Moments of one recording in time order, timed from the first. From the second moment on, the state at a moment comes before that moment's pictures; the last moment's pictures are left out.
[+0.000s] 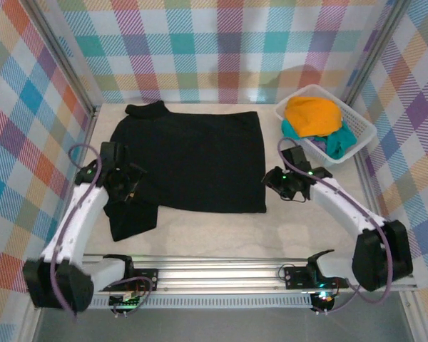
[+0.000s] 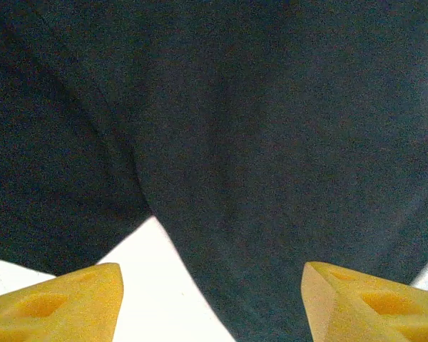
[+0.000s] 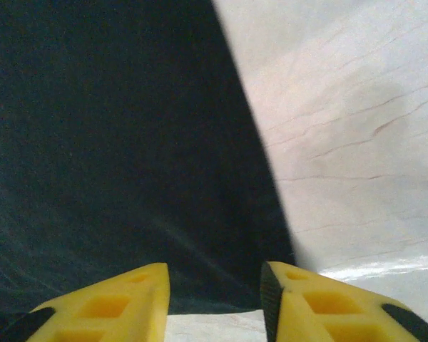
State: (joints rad) left arm -0.07 1.18 1.02 -0.95 0.04 -1.12; right arm 0.39 1.31 0.87 -0.60 -0.14 0.89
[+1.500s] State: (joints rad) left arm -0.06 1.19 0.85 -0.95 0.03 -1.03; right arm 0.44 1.68 1.15 -0.59 -0.26 0.82
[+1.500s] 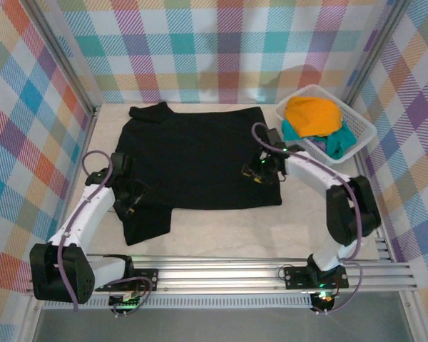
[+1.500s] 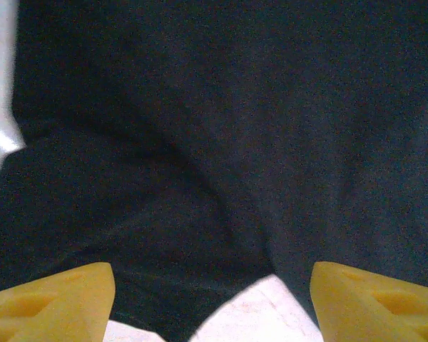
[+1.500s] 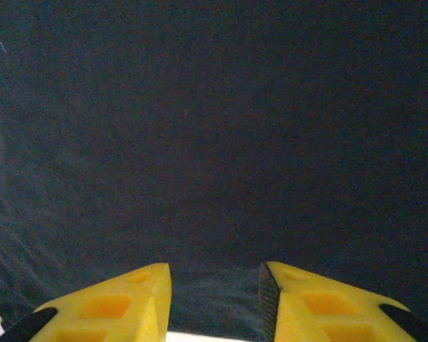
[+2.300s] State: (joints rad) left arm 0.00 1.01 0.58 -1.05 0.07 -1.28; right arm 0.25 2.03 1.37 -0.62 -0.40 0.86
